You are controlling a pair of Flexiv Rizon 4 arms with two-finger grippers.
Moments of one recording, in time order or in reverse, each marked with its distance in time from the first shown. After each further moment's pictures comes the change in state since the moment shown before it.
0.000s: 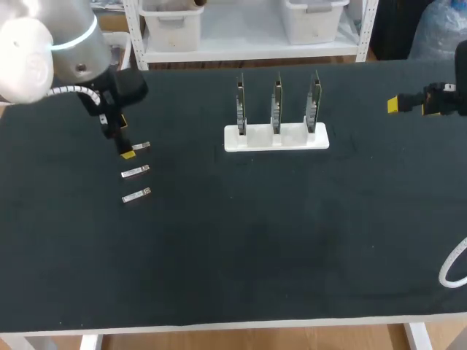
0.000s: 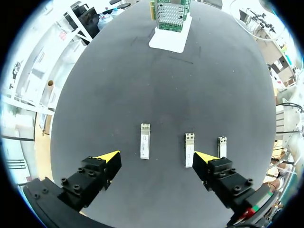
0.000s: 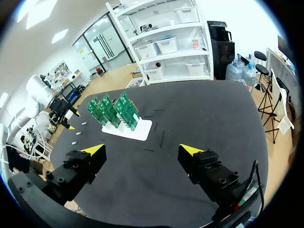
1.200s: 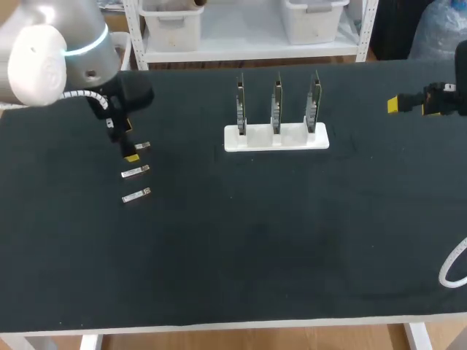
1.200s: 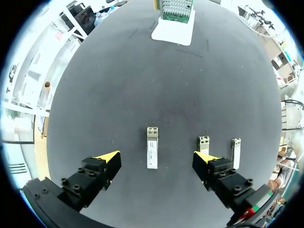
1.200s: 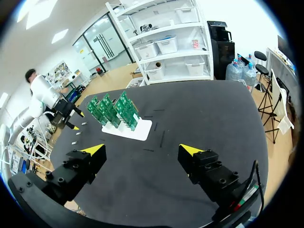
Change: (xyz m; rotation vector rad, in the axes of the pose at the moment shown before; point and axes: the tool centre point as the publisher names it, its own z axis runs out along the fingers) left arm 0.000 0.013 0.027 0.011 0.033 0.034; right arm 0.000 0.000 0.000 0.000 0.000 0.000
